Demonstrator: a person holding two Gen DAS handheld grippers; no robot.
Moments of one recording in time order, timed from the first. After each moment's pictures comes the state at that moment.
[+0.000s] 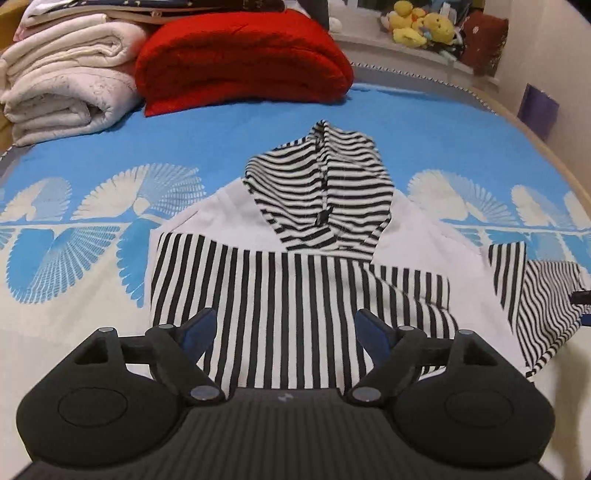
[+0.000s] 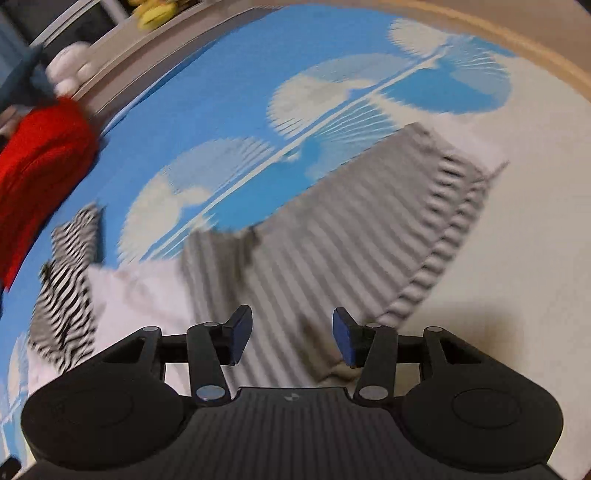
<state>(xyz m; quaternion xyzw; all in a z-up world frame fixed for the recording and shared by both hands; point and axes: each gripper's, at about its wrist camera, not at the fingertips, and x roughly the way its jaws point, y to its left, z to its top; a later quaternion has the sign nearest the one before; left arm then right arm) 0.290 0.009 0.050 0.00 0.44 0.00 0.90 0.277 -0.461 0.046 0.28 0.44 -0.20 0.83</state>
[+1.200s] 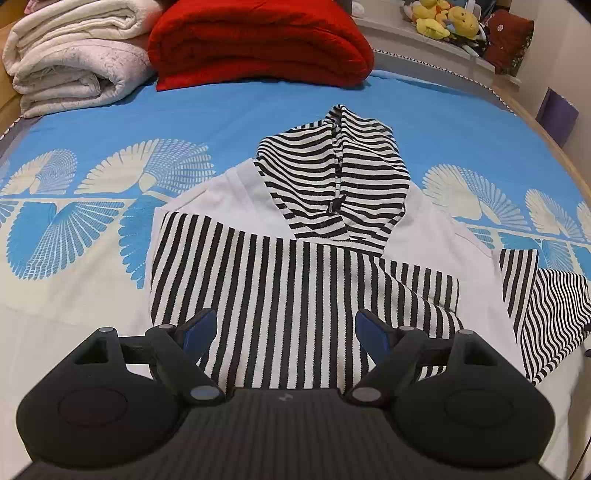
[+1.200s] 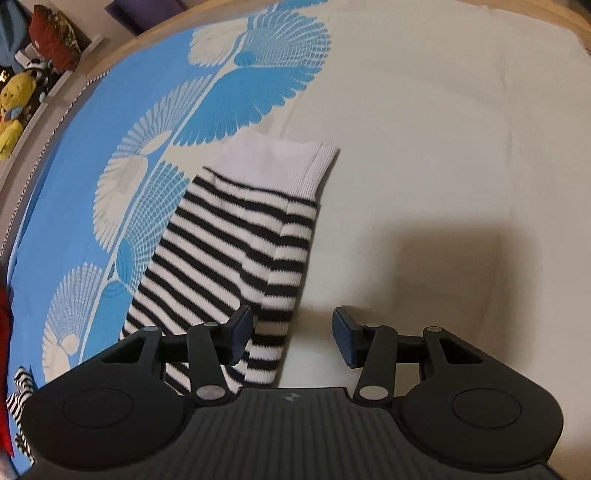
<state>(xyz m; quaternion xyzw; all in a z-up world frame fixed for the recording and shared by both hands) 0.306 0.015 0.043 -0.03 0.47 0.02 0.88 0.256 -0.581 -0.010 0.41 0.38 -0.35 0.75</state>
